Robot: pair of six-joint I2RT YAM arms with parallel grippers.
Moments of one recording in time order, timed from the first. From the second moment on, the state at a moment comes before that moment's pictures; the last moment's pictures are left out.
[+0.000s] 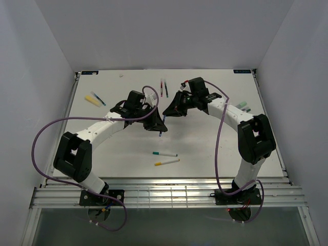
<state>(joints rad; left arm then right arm) -0.51 1.57 1.11 -0.36 0.64 -0.63 0.50 1.80 1.35 -0.27 -0.70 0.91</state>
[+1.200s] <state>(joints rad) -0.53 1.41 1.00 -0.28 0.36 -0.65 0.64 1.97 1.88 -0.75 -0.39 0.63</state>
